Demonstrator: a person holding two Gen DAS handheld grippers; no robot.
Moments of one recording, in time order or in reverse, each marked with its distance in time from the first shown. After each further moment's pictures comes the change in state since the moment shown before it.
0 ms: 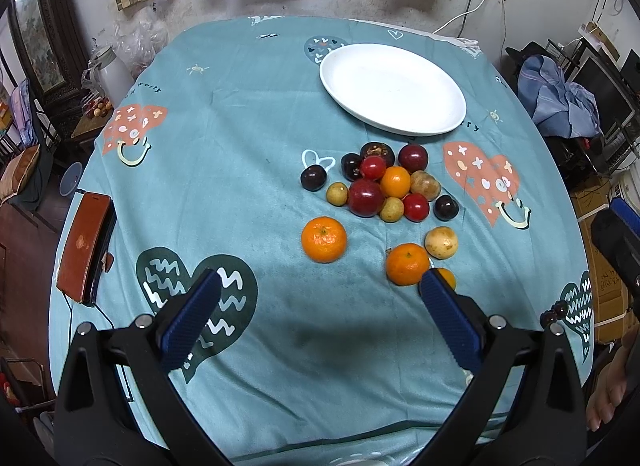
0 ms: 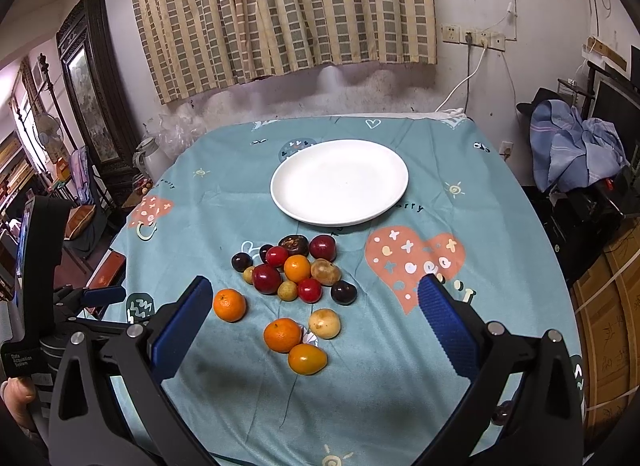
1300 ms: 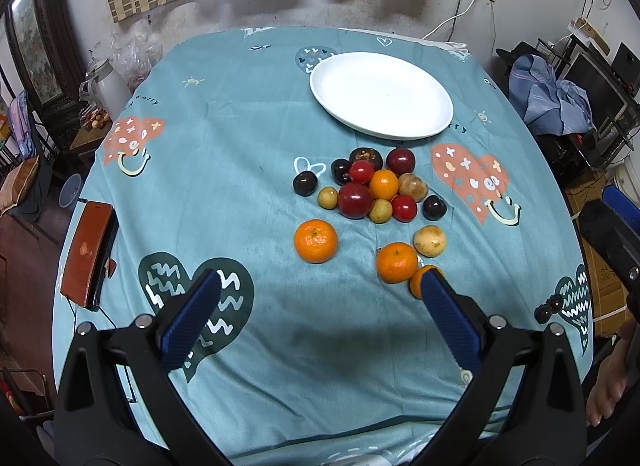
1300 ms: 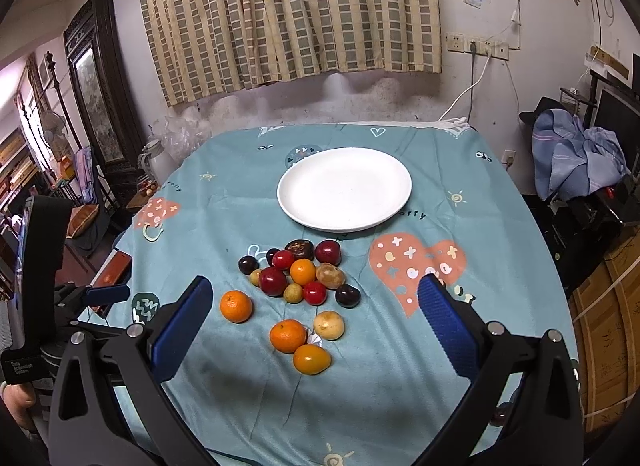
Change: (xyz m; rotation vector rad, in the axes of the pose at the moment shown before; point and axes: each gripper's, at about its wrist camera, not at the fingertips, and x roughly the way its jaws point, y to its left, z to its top) left arm -0.015 -0.010 -0.005 0.035 -0.035 -0.001; right arm -0.011 0.007 0.002 -0.020 -0.022 0.003
